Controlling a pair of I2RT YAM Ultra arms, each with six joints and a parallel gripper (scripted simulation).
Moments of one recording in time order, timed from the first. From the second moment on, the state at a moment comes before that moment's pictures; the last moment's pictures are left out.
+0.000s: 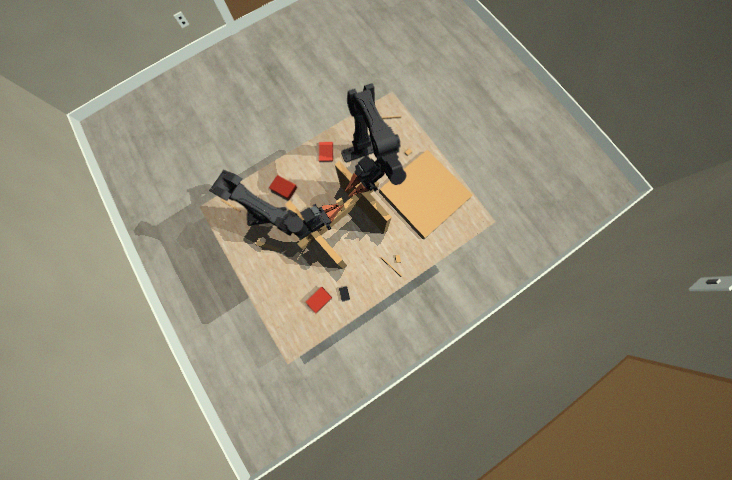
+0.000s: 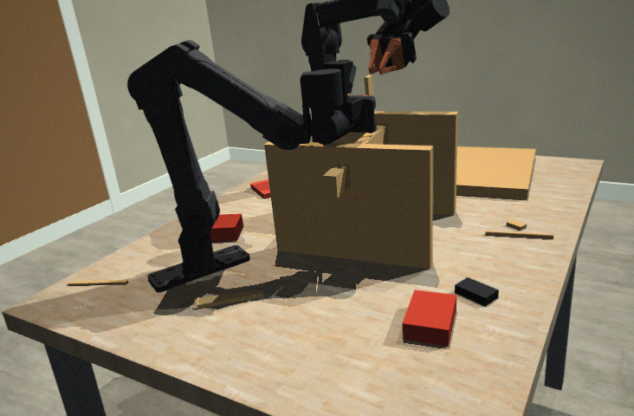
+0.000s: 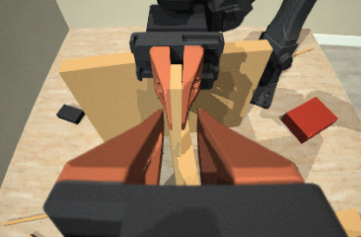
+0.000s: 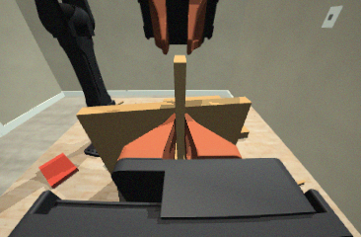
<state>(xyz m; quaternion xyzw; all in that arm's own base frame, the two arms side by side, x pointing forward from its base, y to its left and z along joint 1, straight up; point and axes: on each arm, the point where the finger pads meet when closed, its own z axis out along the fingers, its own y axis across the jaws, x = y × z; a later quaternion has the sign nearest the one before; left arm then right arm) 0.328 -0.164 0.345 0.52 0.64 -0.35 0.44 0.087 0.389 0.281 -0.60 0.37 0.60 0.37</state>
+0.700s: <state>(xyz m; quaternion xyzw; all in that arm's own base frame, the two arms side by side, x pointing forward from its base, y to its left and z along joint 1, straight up) 0.331 -0.179 0.337 0.52 0.64 -0.36 0.43 0.087 0.389 0.281 -0.60 0.37 0.60 0.37</state>
